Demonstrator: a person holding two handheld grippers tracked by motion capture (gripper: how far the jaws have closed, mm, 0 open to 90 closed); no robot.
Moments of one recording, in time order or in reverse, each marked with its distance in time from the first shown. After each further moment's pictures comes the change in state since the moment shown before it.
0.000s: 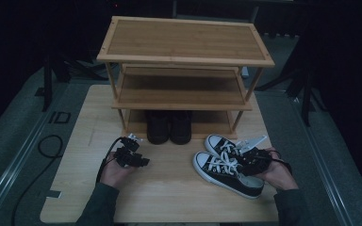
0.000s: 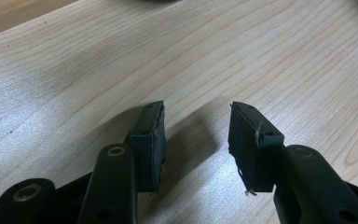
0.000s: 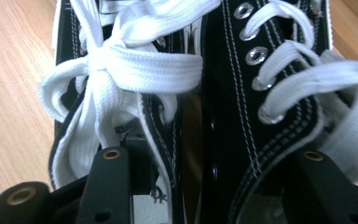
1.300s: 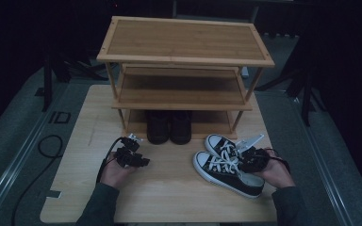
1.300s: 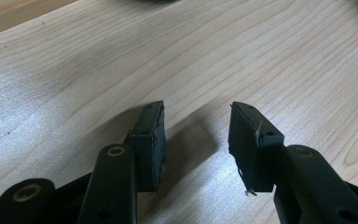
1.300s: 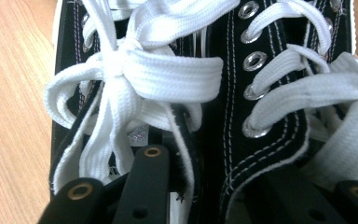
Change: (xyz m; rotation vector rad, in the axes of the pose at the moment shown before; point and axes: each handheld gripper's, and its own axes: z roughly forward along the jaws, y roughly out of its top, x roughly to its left) left arm -0.001 0.000 0.000 -0.003 -0.001 0.000; right arm -0.005 0.002 0.007 0.011 0.049 -0.014
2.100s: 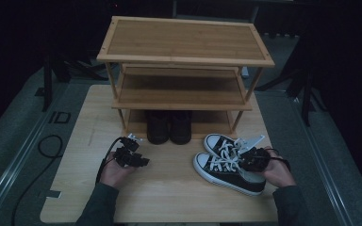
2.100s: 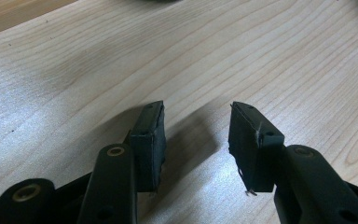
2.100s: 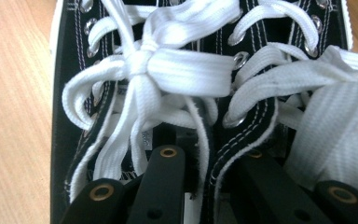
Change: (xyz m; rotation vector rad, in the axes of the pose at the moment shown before) left arm 0.002 0.000 -0.001 0.002 0.001 -0.002; right arm 0.003 0.002 -0.006 -0.018 -0.039 -0.067
